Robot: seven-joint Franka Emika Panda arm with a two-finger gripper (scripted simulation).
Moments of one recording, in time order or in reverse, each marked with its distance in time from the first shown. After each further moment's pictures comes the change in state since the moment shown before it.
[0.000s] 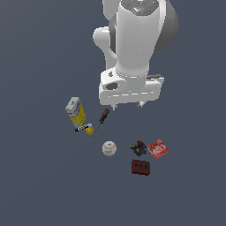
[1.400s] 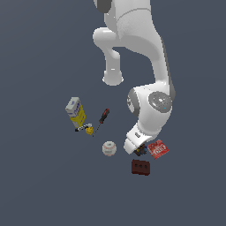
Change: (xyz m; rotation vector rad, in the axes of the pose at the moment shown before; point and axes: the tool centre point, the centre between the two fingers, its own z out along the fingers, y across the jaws) arm 0.066 -0.070 0.199 -0.027 0.003 -0.540
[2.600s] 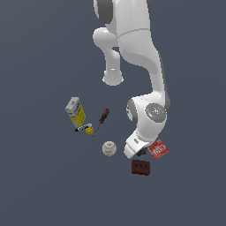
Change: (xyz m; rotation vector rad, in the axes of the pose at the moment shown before) arm 0.004 0.000 0.050 -0.004 0.009 -0.012
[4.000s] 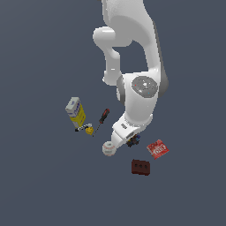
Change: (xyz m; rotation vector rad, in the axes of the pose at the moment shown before) arm -0.042 0.038 -0.097 0.002 -0.004 -0.001
